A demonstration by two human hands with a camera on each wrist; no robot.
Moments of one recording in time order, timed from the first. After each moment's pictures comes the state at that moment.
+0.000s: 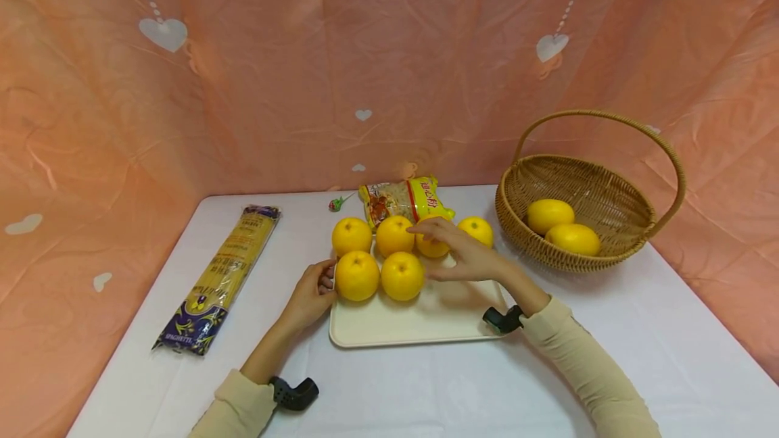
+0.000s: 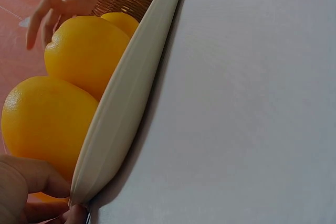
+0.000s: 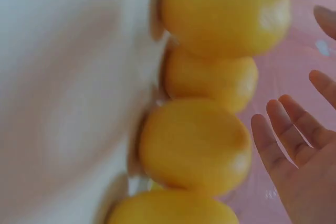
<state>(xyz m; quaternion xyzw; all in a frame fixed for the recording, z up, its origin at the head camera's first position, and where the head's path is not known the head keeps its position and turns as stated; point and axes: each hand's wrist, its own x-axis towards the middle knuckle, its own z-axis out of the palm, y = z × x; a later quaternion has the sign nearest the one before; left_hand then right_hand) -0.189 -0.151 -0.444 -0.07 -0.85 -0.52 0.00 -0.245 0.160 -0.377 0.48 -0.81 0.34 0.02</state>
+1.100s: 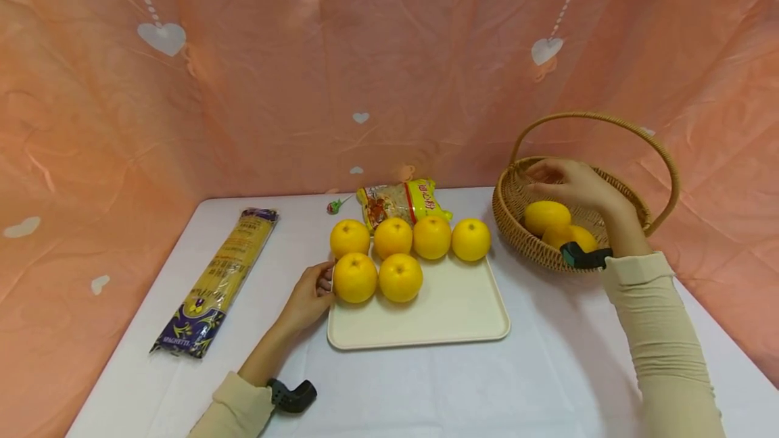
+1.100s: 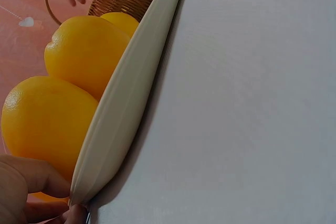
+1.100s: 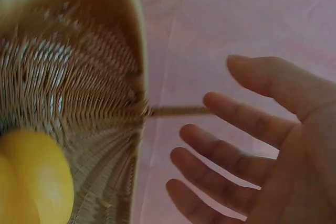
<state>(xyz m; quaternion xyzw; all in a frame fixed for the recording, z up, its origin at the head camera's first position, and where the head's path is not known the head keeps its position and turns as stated) -0.189 -0.151 -0.443 -0.06 -0.86 -0.51 0.00 -0.269 0.302 -0.268 0.20 -0.94 0.26 0.00</state>
